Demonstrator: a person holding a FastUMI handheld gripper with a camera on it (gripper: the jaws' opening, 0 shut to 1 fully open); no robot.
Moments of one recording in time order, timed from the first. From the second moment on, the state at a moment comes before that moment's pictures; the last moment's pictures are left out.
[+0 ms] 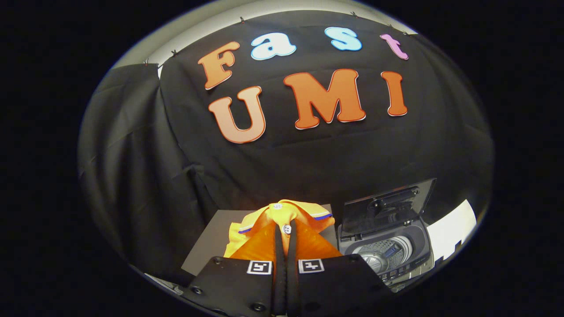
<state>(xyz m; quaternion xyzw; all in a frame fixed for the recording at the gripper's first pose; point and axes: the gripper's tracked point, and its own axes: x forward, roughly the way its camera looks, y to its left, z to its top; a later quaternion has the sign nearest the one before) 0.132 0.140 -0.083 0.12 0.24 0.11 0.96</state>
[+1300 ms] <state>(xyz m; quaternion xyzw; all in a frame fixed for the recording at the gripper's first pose) 0.150 -0.115 0.028 0.11 0.12 0.11 0.98</state>
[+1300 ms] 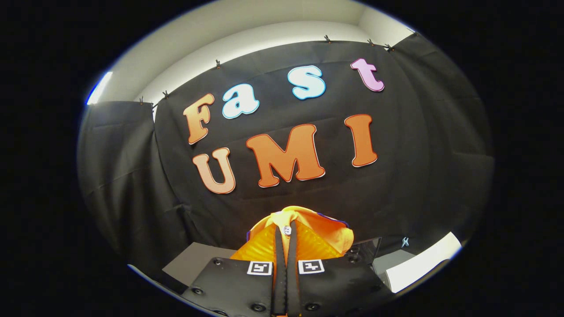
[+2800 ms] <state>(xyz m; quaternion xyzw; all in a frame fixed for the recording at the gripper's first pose) 0.194 -0.139 -0.149 0.11 0.22 0.11 0.96</state>
